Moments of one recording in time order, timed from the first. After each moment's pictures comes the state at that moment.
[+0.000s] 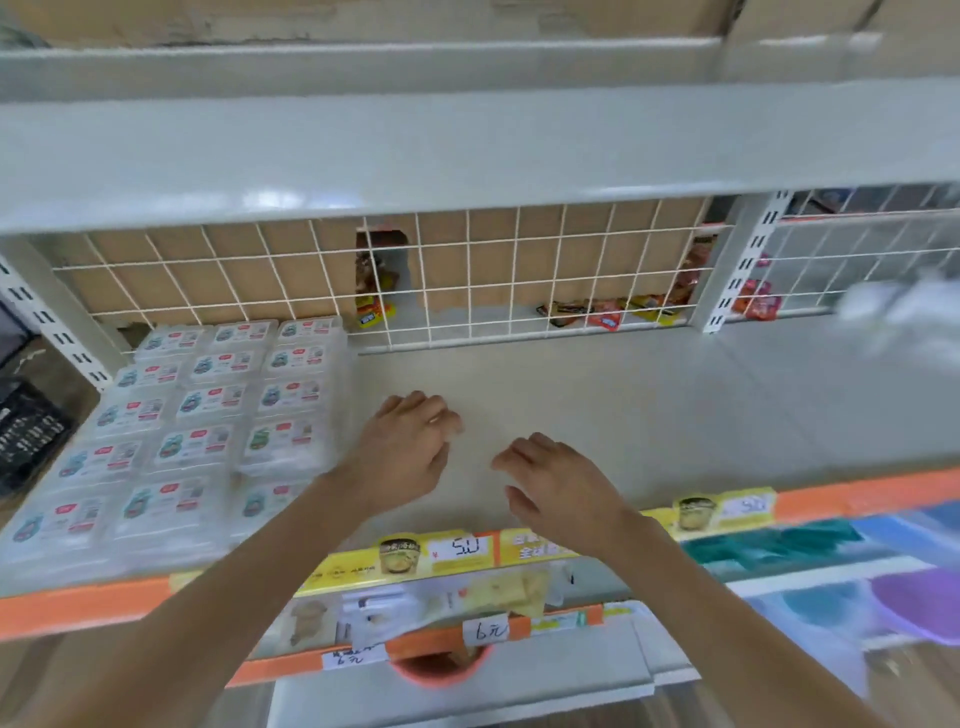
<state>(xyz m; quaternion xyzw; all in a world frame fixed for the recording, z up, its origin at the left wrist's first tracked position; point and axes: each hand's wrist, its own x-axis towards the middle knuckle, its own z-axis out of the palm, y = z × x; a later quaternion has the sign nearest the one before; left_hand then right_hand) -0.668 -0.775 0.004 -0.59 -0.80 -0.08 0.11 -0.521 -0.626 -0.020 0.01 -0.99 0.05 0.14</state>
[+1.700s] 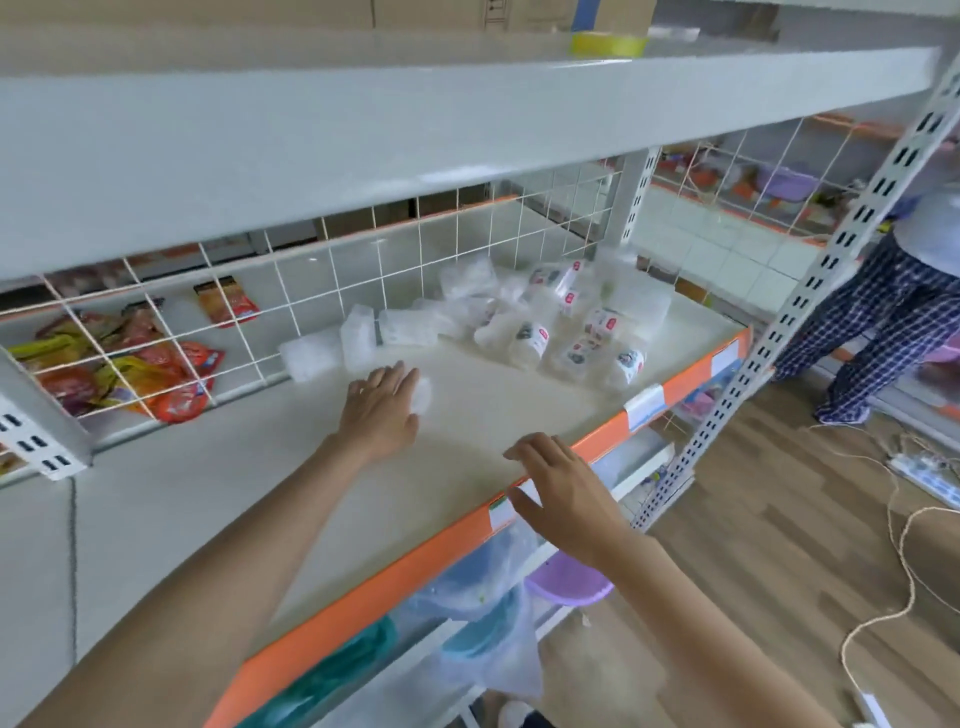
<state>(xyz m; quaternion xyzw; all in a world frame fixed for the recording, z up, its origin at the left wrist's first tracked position) -0.352 -0.062 -0.041 -0.62 -0.78 -0.02 -0.02 -0.100 -0.057 -0.037 -0.34 -0.92 0.10 0.16</state>
